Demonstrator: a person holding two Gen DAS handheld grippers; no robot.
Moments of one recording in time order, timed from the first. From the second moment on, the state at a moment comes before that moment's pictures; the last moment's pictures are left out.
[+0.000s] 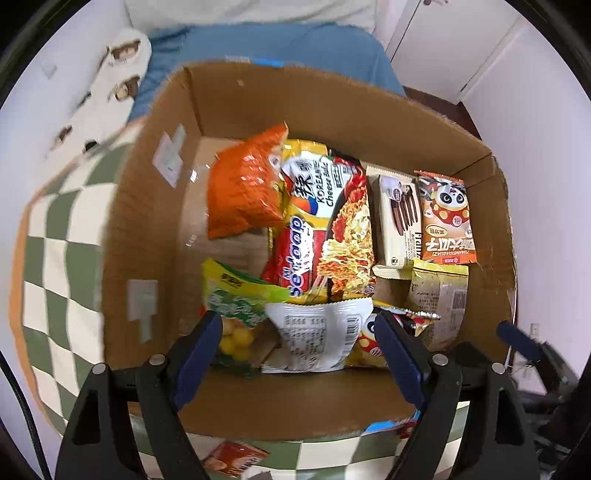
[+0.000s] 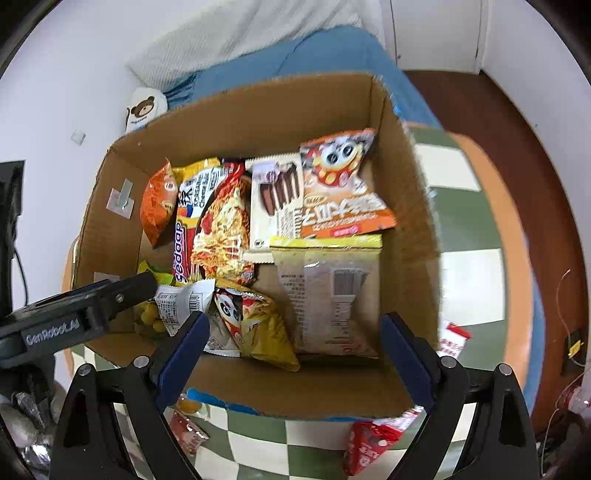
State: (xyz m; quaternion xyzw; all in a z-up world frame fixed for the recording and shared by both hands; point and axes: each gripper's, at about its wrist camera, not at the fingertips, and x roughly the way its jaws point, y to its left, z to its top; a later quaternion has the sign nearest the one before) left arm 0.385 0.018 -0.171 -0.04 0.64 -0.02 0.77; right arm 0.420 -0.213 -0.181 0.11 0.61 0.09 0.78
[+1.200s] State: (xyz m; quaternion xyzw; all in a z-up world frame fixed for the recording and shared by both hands) left arm 0.240 0.030 -0.048 0.02 0.45 -0.01 0.89; right arm 0.262 -0.212 -0.023 0.06 0.43 0.01 0.90
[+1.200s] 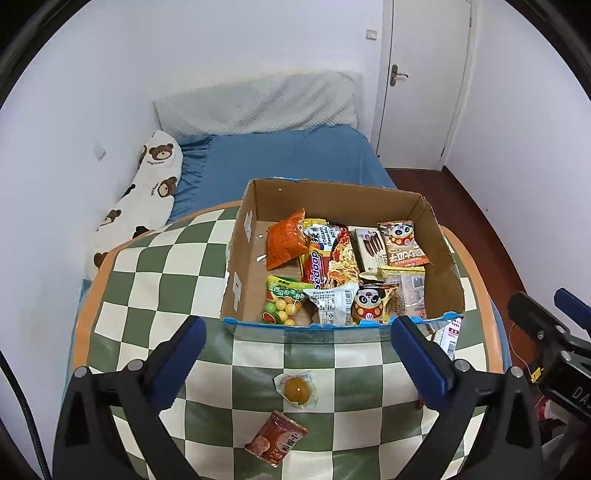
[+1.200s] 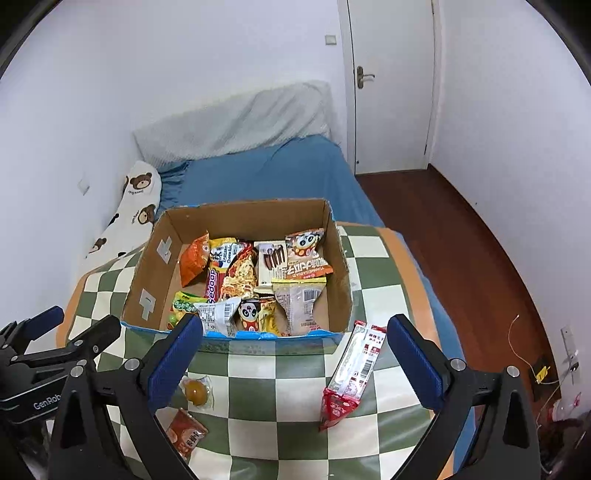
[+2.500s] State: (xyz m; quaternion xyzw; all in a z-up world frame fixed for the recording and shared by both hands) left arm 0.203 0.068 -0.314 0.02 0.72 -0.01 0.69; right arm 0.241 -0.195 -0.299 0.13 0.70 0.10 0.69
